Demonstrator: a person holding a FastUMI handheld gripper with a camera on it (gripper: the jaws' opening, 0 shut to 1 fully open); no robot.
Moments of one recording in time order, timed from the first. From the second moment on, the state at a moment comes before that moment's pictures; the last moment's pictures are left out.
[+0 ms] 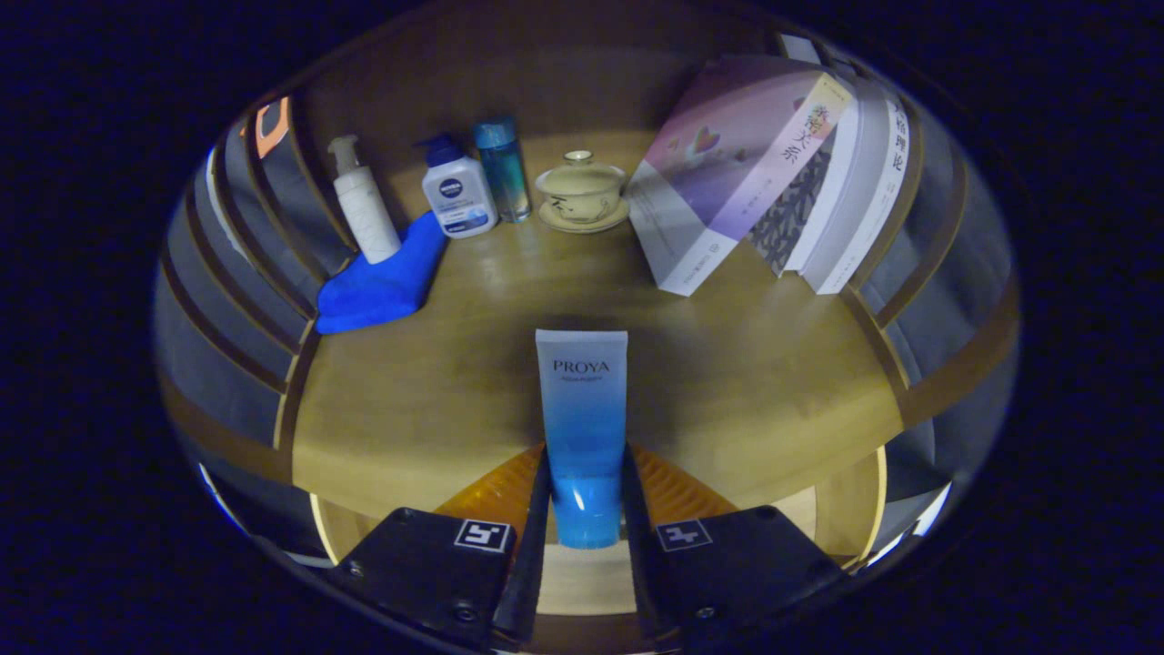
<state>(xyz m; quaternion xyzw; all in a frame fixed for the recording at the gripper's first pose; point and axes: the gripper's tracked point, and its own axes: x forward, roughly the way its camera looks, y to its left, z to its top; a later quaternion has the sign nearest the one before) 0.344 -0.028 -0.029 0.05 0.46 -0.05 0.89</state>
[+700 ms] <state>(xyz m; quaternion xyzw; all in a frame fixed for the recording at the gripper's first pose) 0.327 -0.031 -0.009 0.07 0.37 -0.03 0.93</state>
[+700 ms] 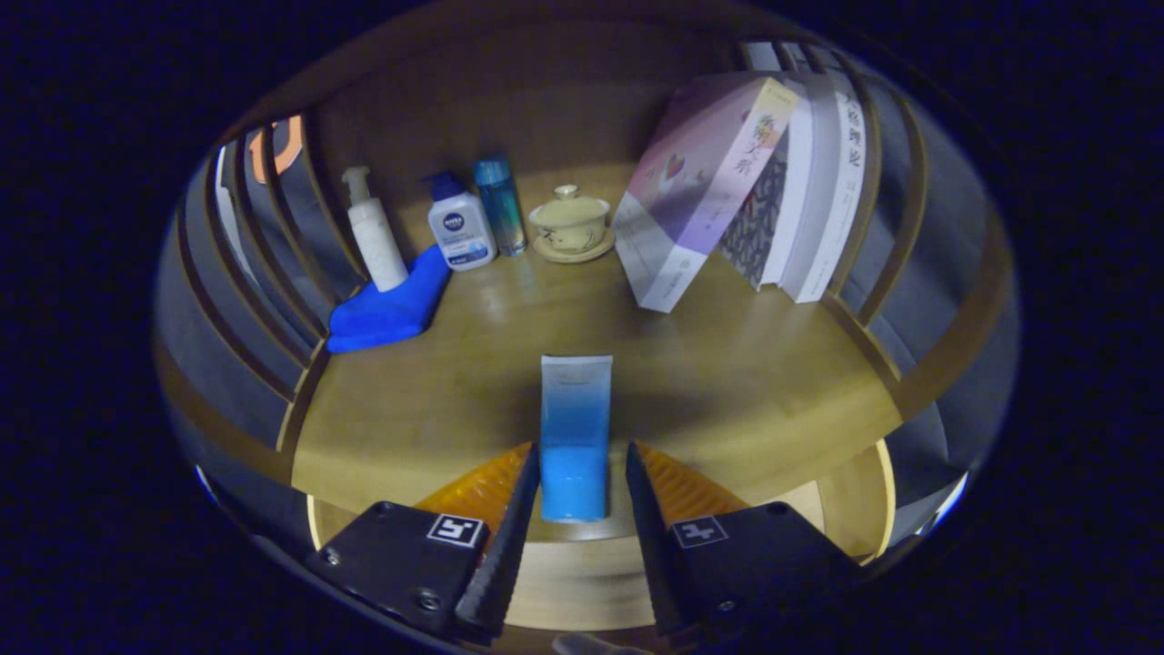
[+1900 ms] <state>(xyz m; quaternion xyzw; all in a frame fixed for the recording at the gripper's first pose) 0.101 -0.031 -0.003 0.08 0.05 0.01 1.00</state>
